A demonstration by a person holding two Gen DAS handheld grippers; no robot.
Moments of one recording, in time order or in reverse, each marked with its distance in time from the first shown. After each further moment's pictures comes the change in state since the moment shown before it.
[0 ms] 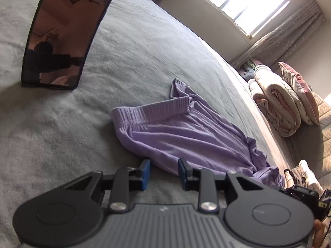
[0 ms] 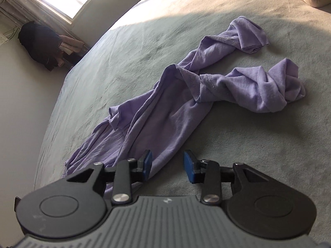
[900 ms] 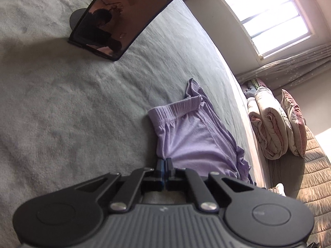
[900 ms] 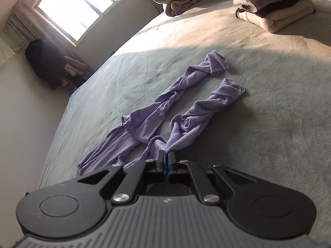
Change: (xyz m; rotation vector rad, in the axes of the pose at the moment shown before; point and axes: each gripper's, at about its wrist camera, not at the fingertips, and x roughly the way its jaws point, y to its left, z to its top) left arm -0.032 0.035 -0.020 -0.190 0.049 -0.053; right arm -0.108 -0.007 -0.046 -0.020 -0.155 -0.011
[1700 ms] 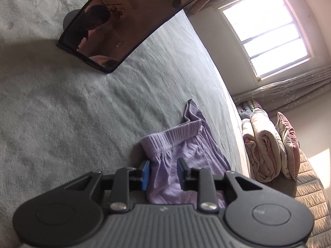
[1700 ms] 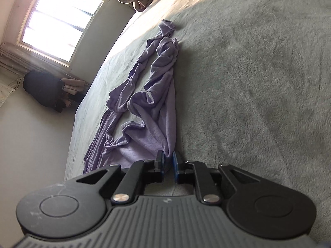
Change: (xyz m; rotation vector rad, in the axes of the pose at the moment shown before) left arm 0.027 -0.004 0.013 -0.083 -0.114 -0.036; right arm -0.020 -0.066 -0.073 0.297 0.000 0.102
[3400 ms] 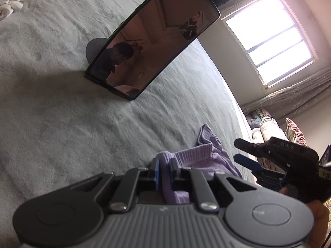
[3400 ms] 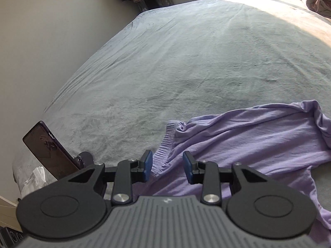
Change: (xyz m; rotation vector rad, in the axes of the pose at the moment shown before) left arm -0.036 0.004 0.007 0.060 -0.076 0.052; right arm 0.255 0.316 -0.095 -0.821 0.369 0.008
